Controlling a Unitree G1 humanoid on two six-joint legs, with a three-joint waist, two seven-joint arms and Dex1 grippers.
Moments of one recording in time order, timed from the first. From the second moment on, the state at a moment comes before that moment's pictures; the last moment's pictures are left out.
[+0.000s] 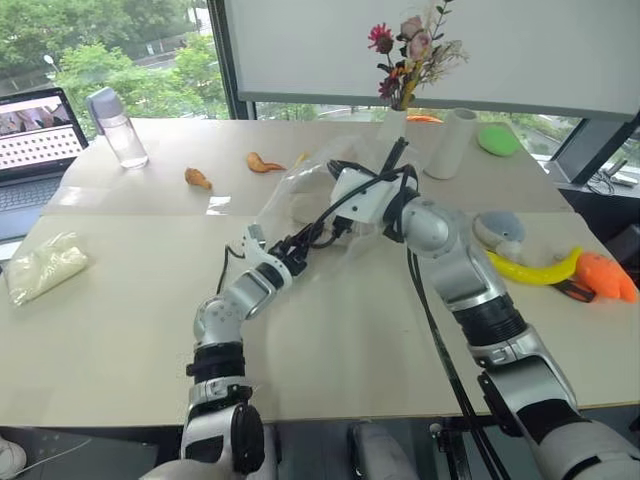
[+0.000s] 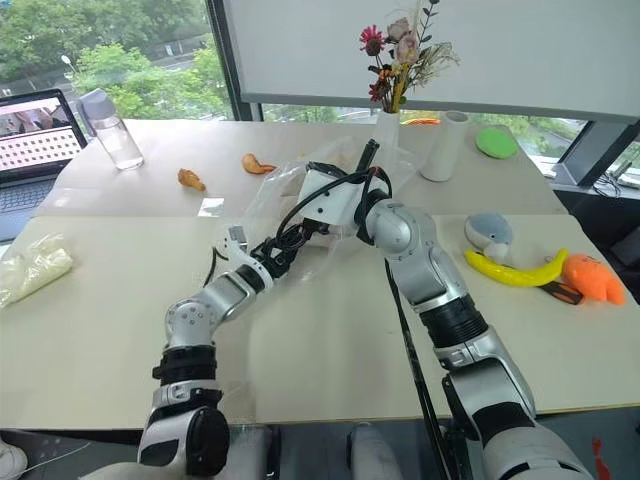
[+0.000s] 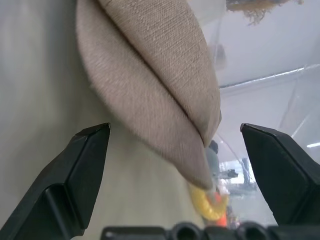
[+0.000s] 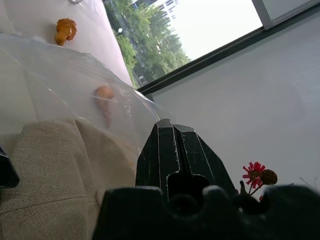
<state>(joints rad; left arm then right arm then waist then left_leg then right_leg) -0.67 -0.06 0.42 0.37 -0.92 0.81 -0.16 -0.85 -0.38 0.30 0.09 -0.45 0.01 0.44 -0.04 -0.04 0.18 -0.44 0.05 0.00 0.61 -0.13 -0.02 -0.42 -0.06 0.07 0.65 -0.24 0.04</state>
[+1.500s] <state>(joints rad) -0.36 0.62 0.41 -0.47 -1.54 1.16 -0.16 -0.86 -0.37 0.34 0.19 -0.45 -0.10 0.46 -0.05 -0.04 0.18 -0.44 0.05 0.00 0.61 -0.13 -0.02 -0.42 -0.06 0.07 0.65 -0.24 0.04</state>
